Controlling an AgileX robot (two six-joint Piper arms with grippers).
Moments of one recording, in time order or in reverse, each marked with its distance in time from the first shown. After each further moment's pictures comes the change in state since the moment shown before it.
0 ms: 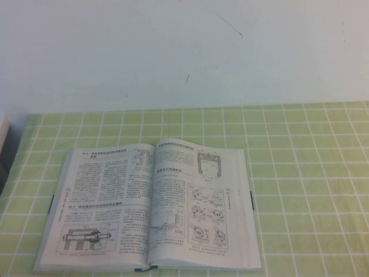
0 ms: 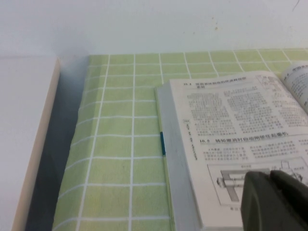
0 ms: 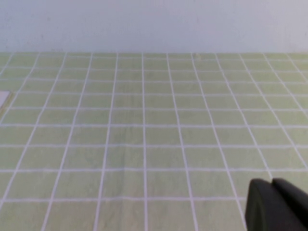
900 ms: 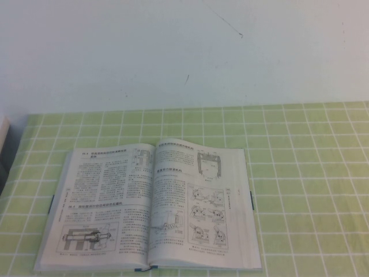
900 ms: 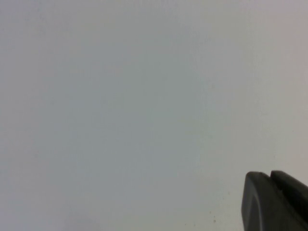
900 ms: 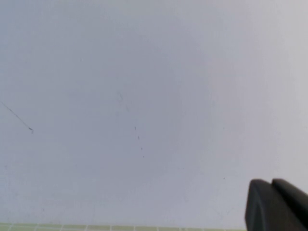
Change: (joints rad) right arm 0.000 0.000 0.001 -0.002 -0.514 -0.038; left arm 0.000 0.000 0.001 0.001 -0.542 0.002
